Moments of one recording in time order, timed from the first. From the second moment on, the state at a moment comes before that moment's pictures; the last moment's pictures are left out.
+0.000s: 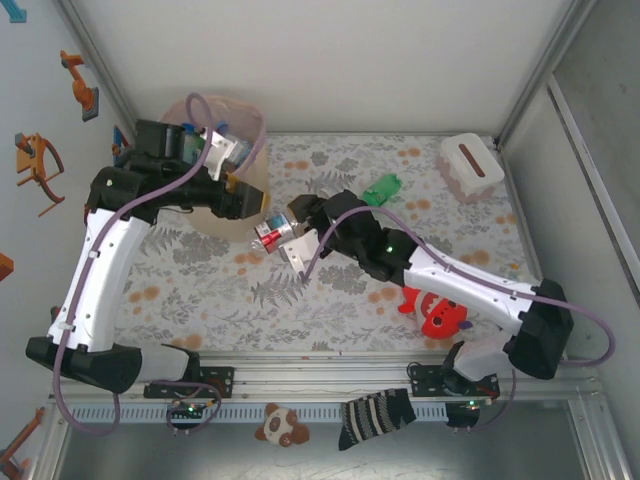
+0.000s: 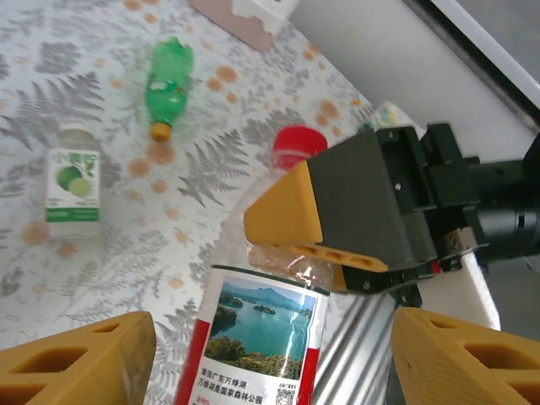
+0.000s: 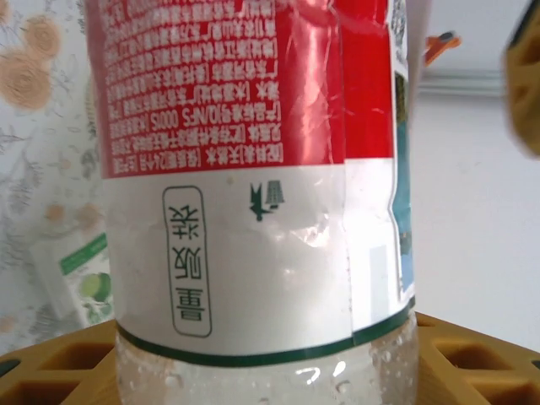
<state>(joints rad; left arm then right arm) -0.40 1.33 1.70 -1.22 0.67 0.12 1.00 1.35 1.15 -0.14 0.12 -1.56</state>
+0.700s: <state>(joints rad) -0.58 1.42 1.72 -1.42 0.63 0.26 1.12 1.27 1.13 -0.07 0.19 -1.77</state>
